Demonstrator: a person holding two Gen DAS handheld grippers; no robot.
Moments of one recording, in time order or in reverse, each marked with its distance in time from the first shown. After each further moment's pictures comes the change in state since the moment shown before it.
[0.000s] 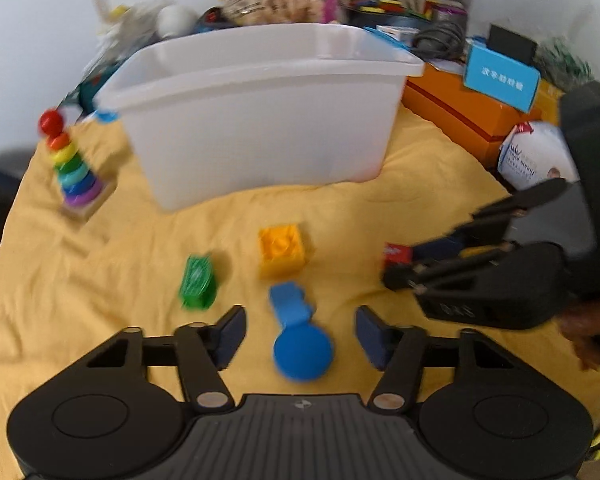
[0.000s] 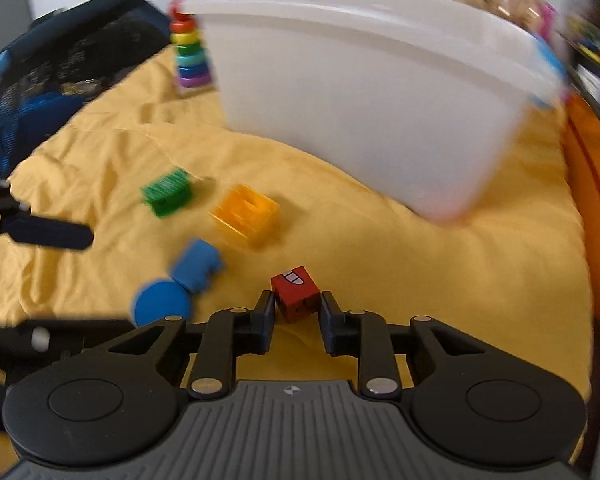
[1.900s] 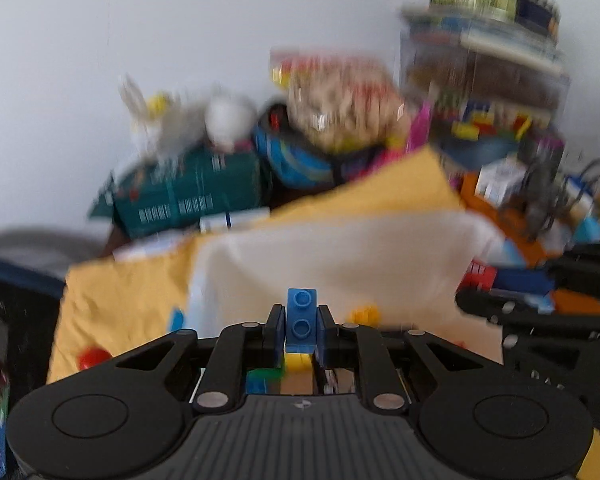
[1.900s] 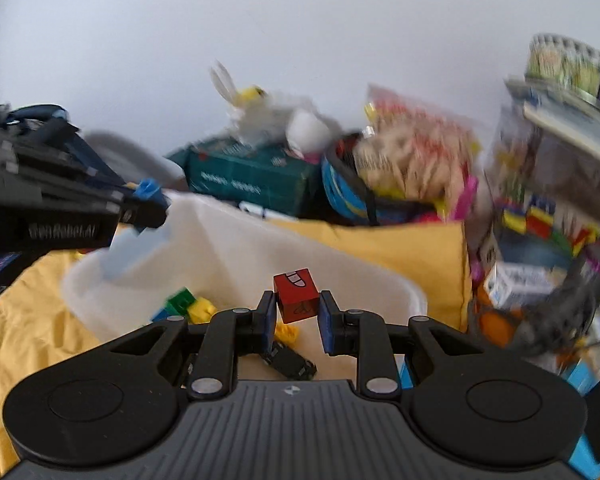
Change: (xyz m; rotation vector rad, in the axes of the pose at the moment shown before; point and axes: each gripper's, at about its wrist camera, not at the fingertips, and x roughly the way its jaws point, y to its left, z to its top) left arm 0.036 0.085 0.183 -0.089 -0.134 0.097; right arm -0.032 -0.042 0.161 -0.005 -0.289 -0.192
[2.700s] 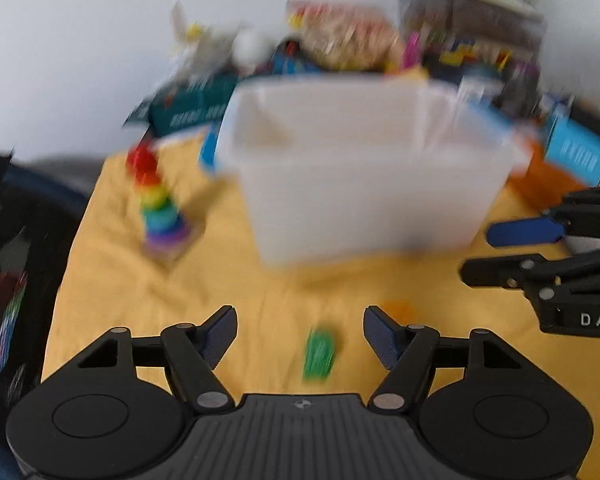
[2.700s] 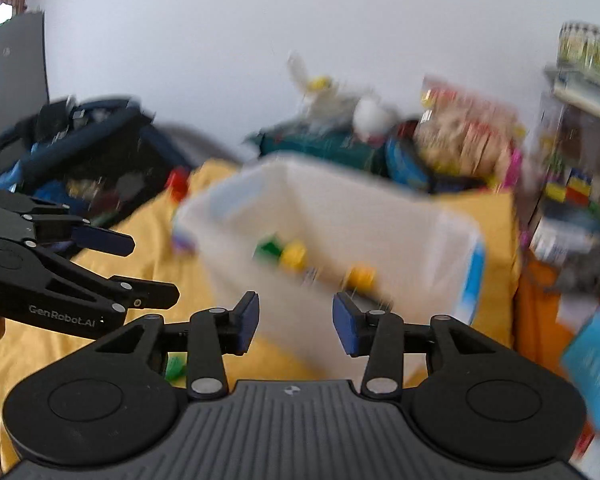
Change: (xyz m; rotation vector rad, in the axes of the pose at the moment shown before) left arm -0.069 -0.002 -0.152 -0.018 0.080 0.052; right arm -0.065 0.038 -0.078 -0.036 0.023 0.233
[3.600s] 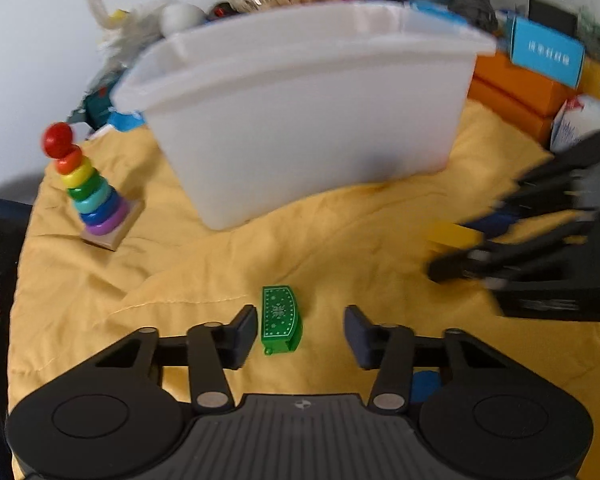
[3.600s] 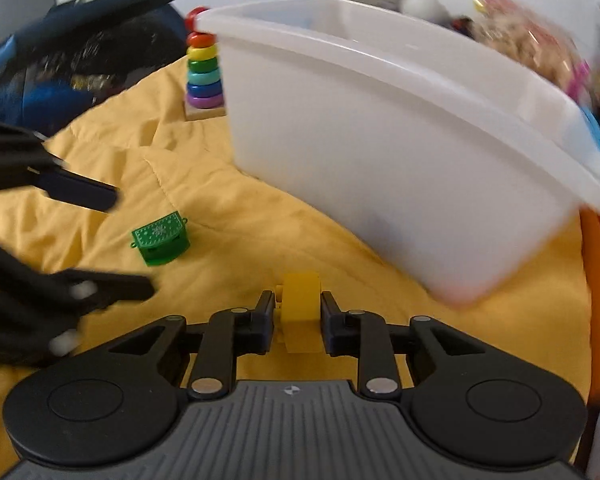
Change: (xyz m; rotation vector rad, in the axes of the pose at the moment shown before) left arm 0.050 -0.029 -0.018 0.201 0.072 -0.065; right arm 0.063 0.008 -0.053 -0.022 0.211 0.002
